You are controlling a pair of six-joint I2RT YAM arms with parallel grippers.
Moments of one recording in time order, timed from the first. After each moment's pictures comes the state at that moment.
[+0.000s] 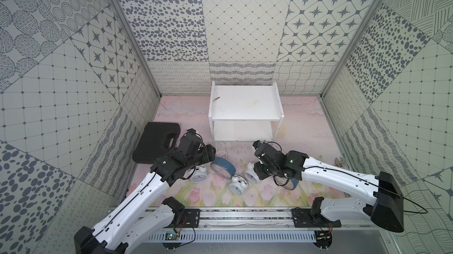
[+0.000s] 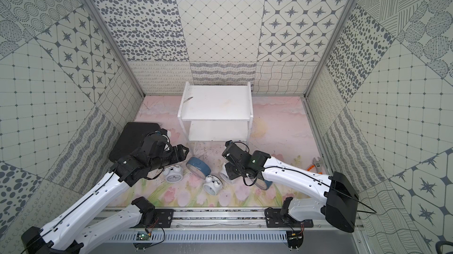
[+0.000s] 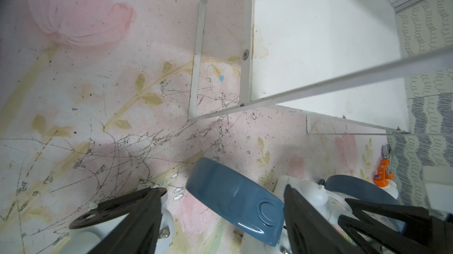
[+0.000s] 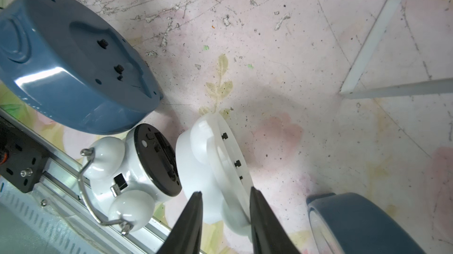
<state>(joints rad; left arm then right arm) -0.57 0.85 0.79 -0.73 -0.03 -0.73 1.02 1.28 0.93 -0.73 0.12 0.53</state>
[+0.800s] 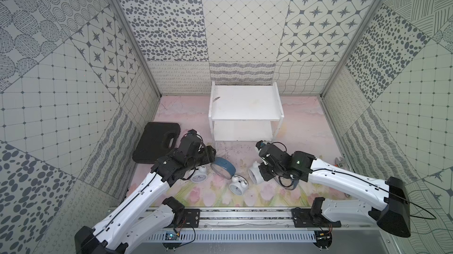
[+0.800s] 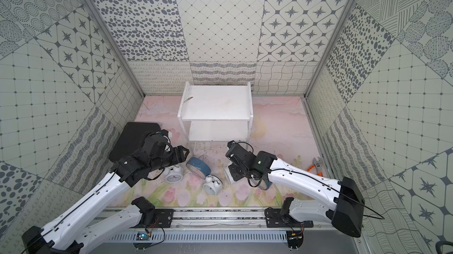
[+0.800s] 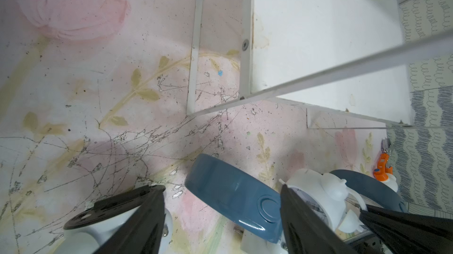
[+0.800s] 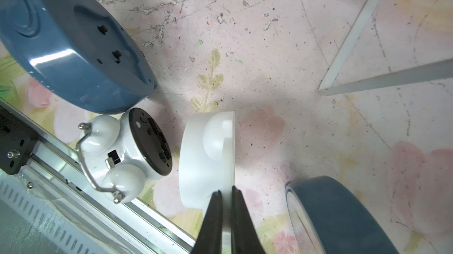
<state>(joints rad) -0.57 0.85 0.78 -0.73 -0.01 -0.72 1.02 1.17 0.95 -0.85 0.15 0.46</state>
